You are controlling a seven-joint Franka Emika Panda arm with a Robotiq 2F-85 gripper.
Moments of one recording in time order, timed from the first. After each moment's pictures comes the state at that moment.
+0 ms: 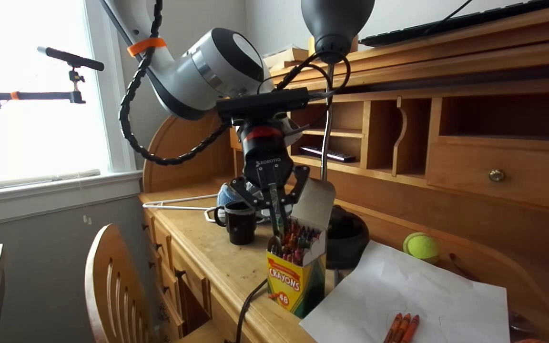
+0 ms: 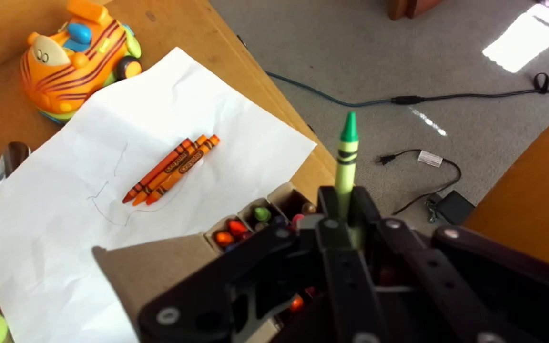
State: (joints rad) arm -0.21 0.32 -0.15 -2.20 -0.89 2.20 -0.57
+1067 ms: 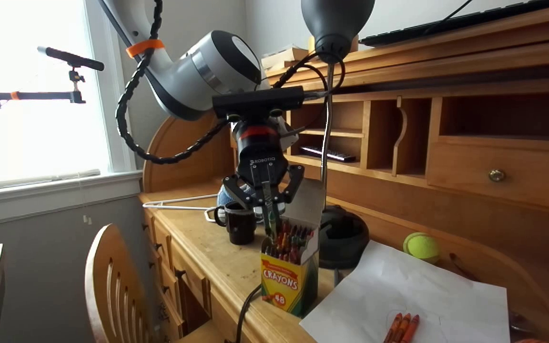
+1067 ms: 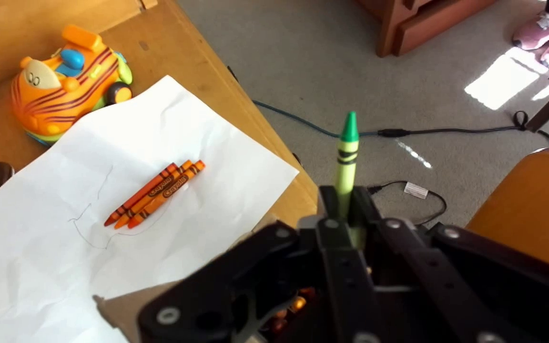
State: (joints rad) arm -0.20 0.32 -0.14 -2.20 -0.92 2.12 -0.57
